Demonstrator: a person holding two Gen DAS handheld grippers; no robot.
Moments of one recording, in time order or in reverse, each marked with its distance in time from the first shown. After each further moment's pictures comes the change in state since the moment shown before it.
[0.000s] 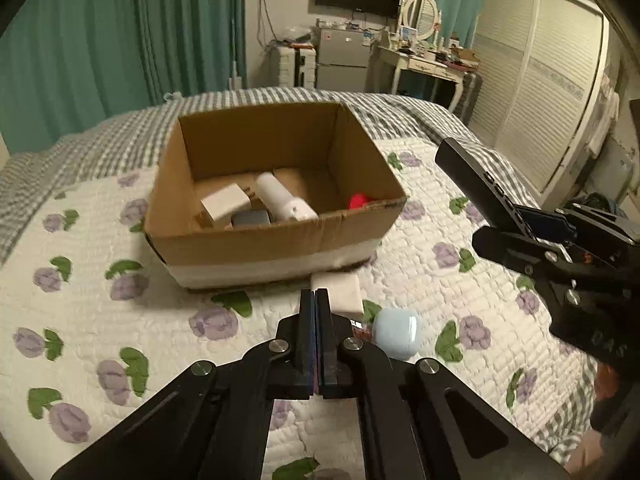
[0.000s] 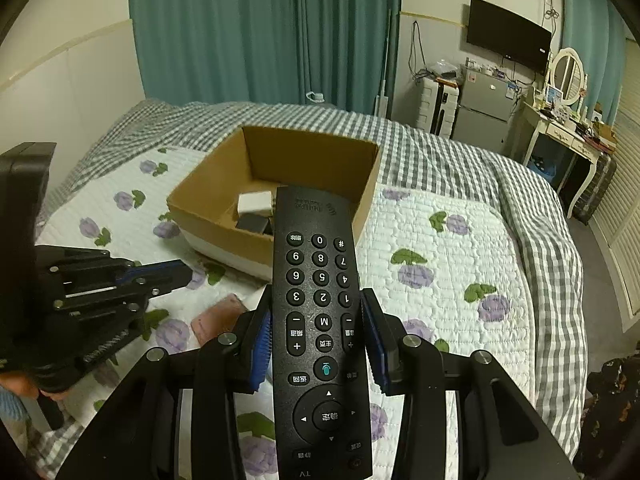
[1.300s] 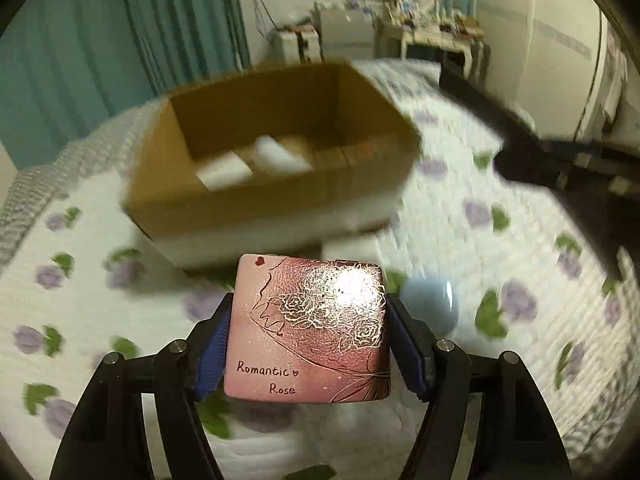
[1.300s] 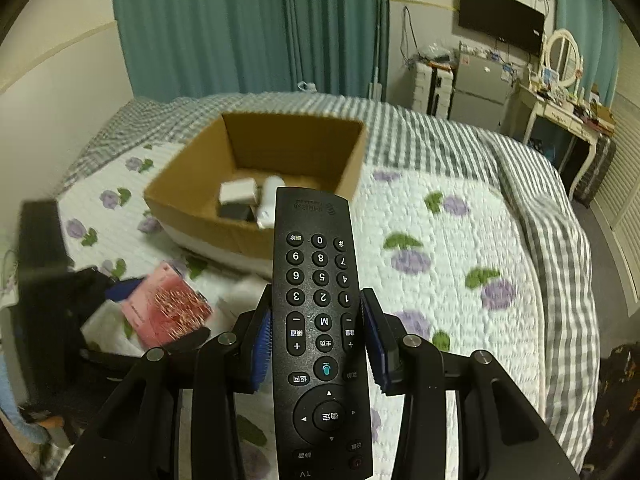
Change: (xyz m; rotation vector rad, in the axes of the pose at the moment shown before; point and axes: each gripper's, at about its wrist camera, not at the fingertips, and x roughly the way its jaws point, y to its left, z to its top) left arm 0.016 -0.014 -0.020 0.078 0.027 0.114; right arm 0.018 -0.016 0.001 0.040 0.011 0.012
